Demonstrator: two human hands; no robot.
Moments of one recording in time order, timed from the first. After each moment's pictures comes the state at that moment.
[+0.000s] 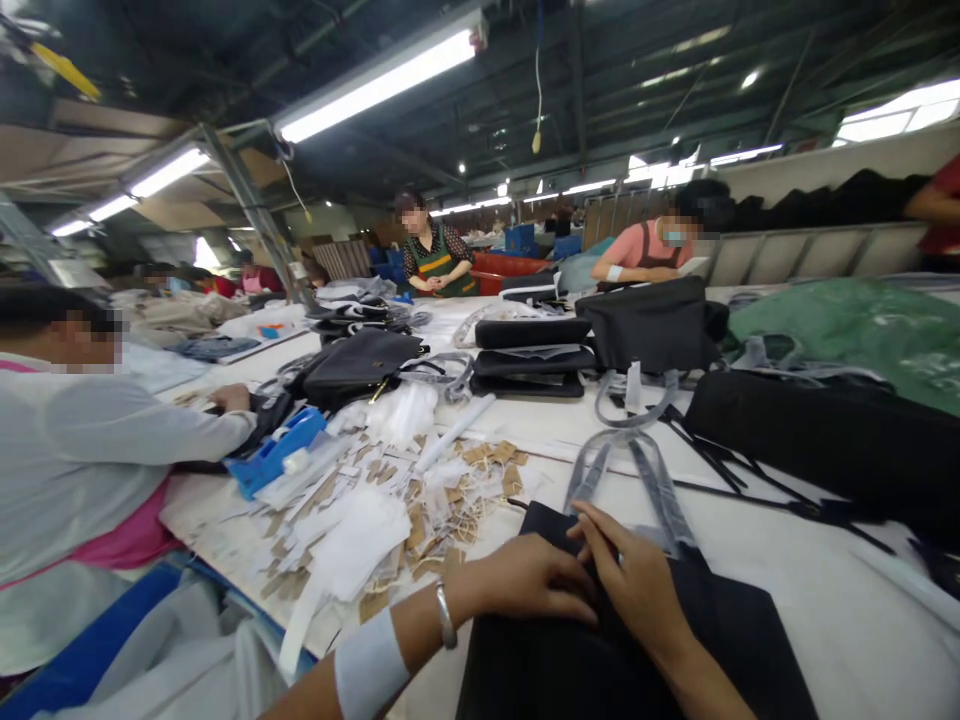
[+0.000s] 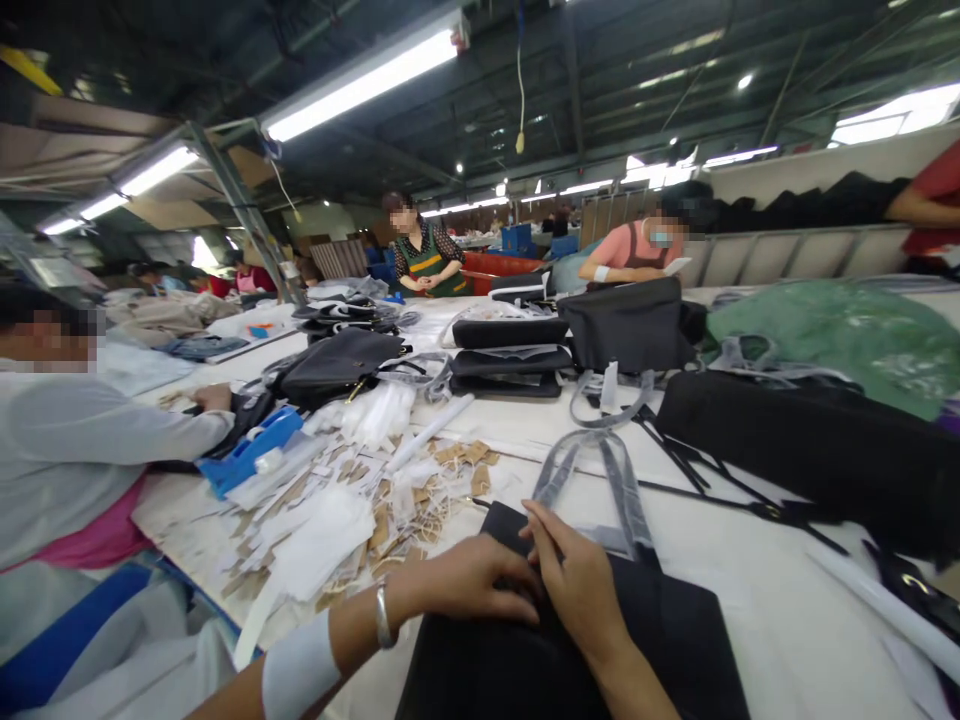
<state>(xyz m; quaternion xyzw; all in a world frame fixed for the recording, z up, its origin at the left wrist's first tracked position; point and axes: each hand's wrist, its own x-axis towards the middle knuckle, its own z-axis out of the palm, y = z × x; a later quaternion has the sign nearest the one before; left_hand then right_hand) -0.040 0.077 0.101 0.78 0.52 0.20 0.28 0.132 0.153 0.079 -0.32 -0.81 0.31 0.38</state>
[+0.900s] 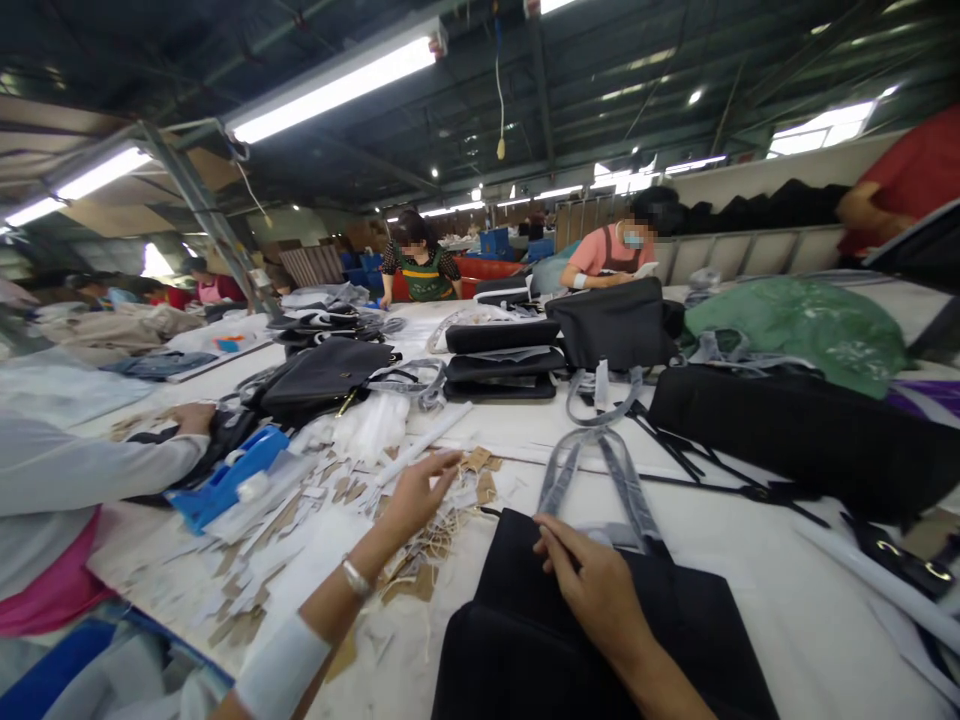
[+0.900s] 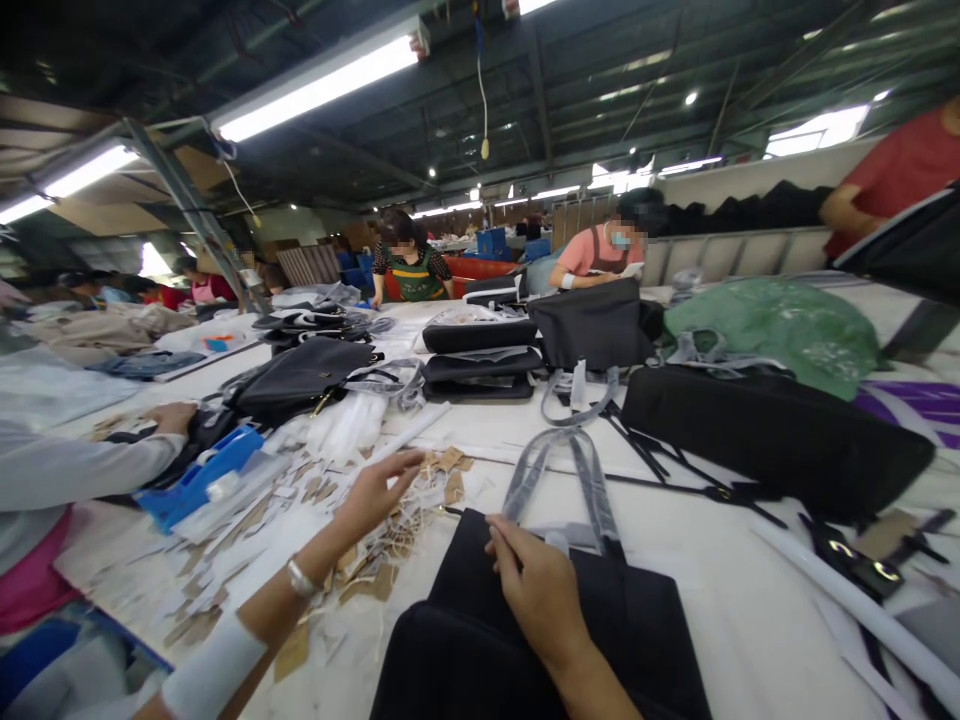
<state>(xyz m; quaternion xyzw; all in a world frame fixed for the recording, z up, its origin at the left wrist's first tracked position) -0.144 0.091 0.119 0.60 0.75 0.28 0.02 0.128 0.146 0.076 -0.33 -0.80 0.33 0.37</state>
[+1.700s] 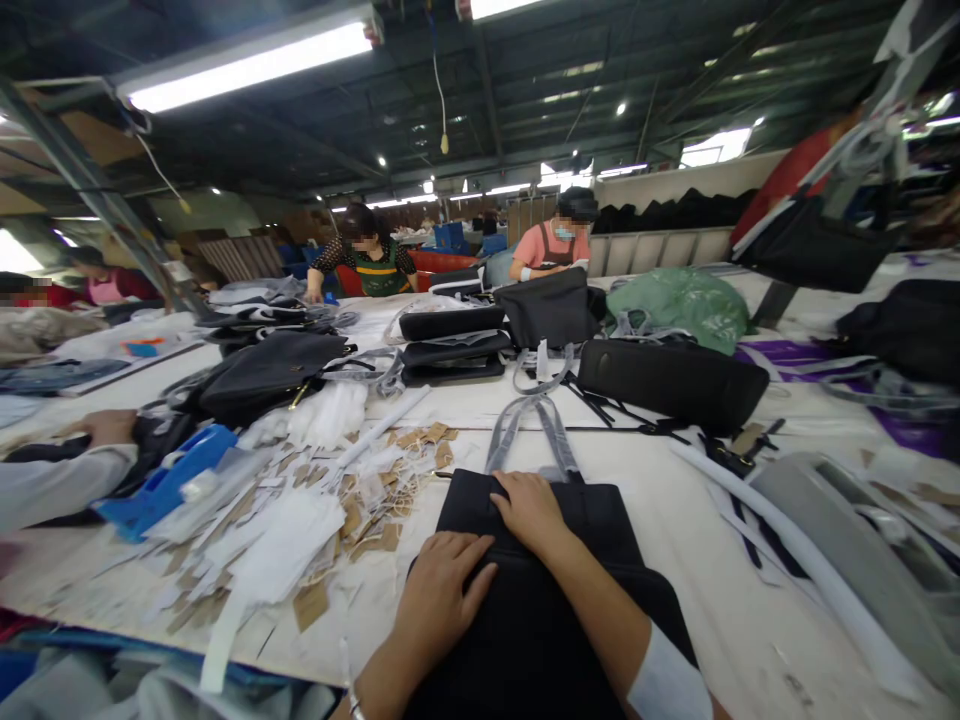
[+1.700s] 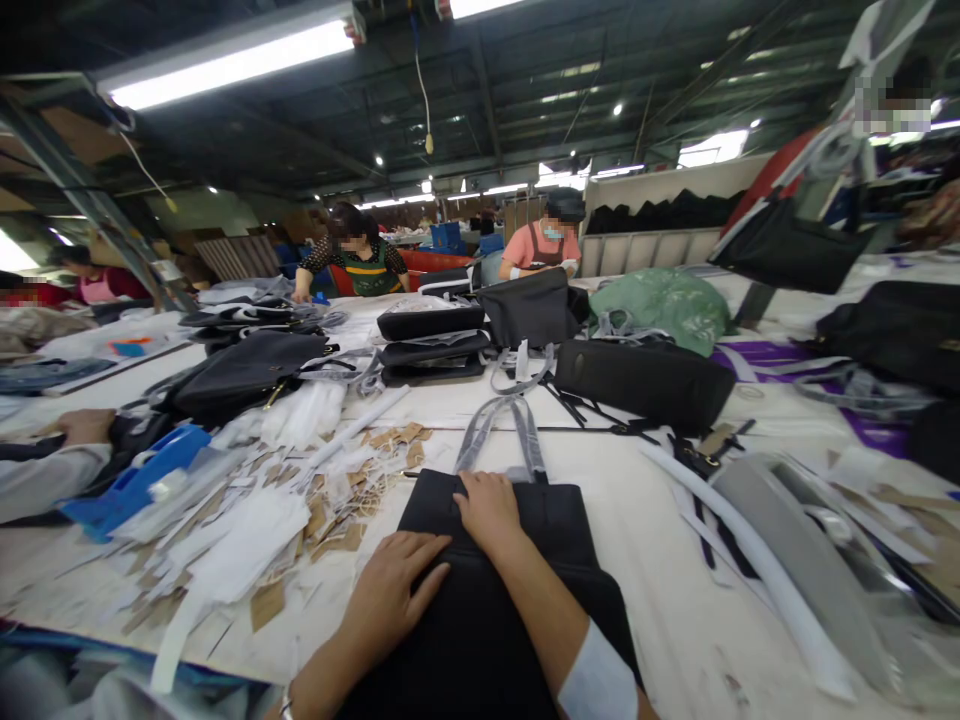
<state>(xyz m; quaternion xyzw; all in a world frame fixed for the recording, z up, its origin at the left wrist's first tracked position) 0.006 -0.004 0.068 0.72 0.66 0.22 0.04 0.132 0.146 0.067 -0.40 -0.89 0.12 0.15</state>
